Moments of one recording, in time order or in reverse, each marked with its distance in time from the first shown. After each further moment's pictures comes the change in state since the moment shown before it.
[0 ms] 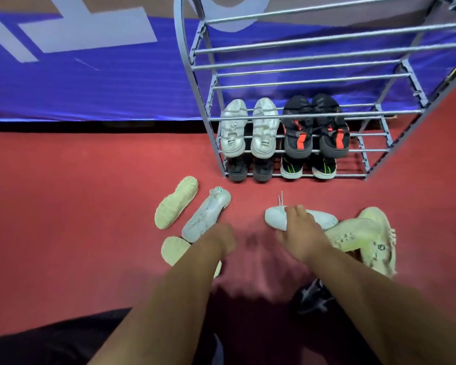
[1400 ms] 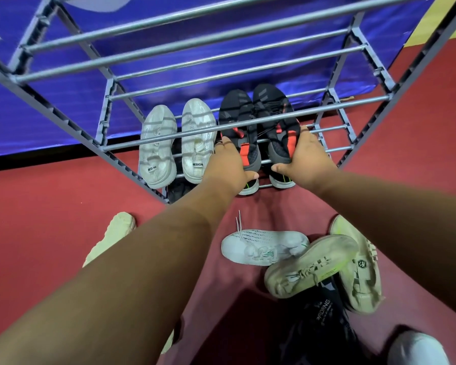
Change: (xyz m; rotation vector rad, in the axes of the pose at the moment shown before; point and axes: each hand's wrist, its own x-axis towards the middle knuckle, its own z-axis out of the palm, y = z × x) left_hand 0.167 0.222 -0.115 0.000 0.429 0.290; right_hand 0.199 0.142 -0.119 0.287 0.261 0.233
